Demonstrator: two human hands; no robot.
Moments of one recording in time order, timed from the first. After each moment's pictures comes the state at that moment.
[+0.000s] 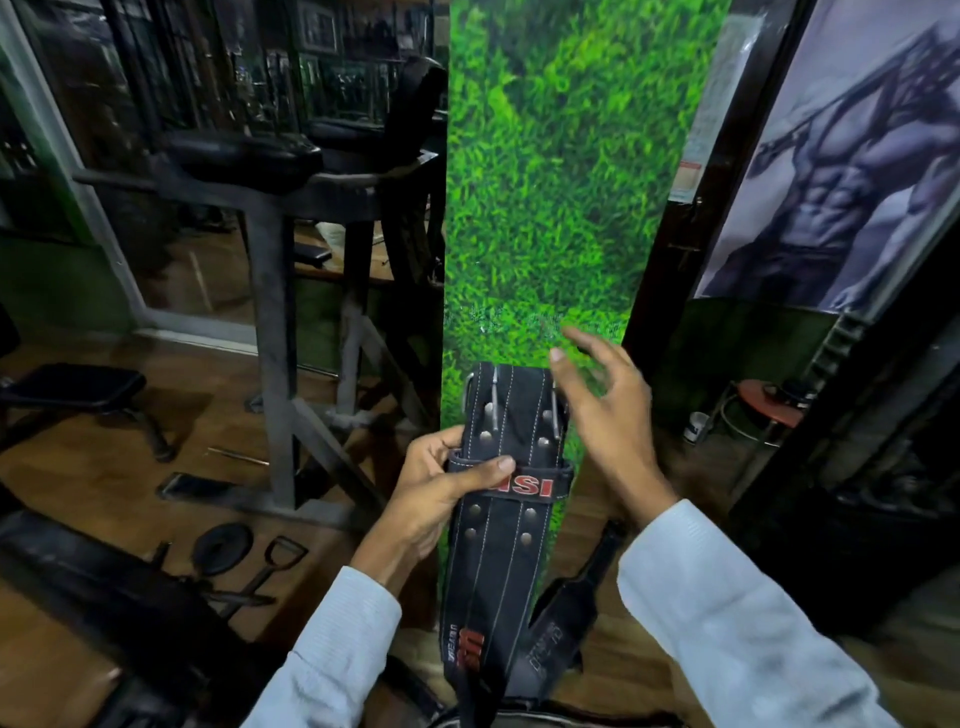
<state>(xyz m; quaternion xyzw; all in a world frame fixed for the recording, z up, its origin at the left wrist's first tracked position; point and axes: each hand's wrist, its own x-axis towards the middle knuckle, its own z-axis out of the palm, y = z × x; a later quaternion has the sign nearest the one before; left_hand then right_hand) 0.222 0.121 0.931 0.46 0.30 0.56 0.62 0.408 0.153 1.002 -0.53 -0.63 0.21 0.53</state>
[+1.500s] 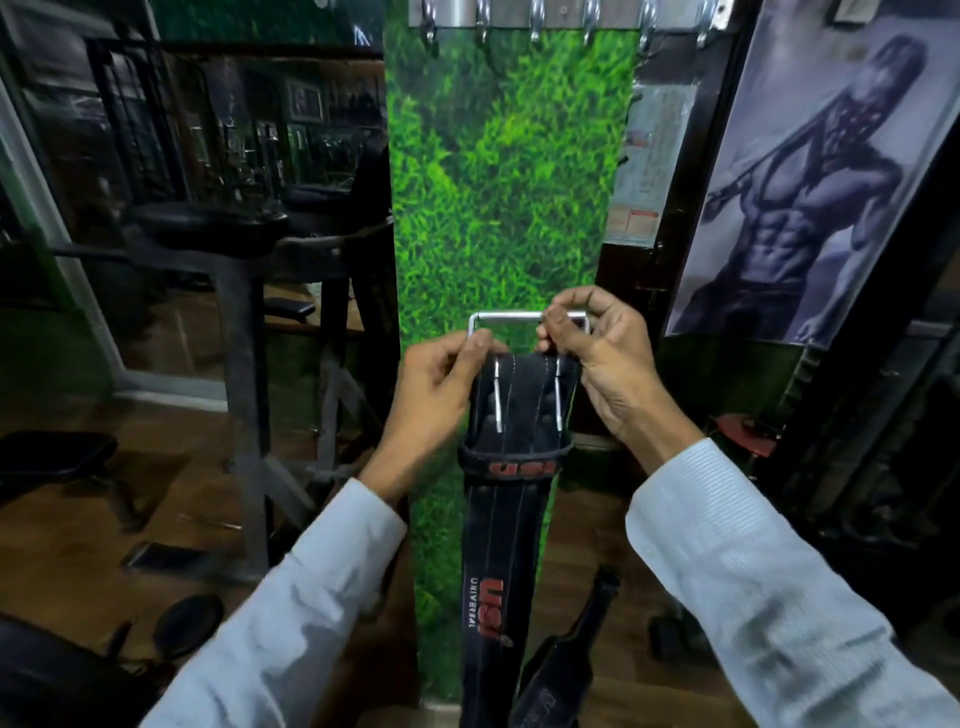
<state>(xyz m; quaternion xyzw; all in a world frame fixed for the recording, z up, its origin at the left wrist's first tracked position) 0.278 0.181 1.058 0.63 0.32 0.62 0.35 0.460 0.186 1.100 -0.30 -0.58 0.41 0.64</state>
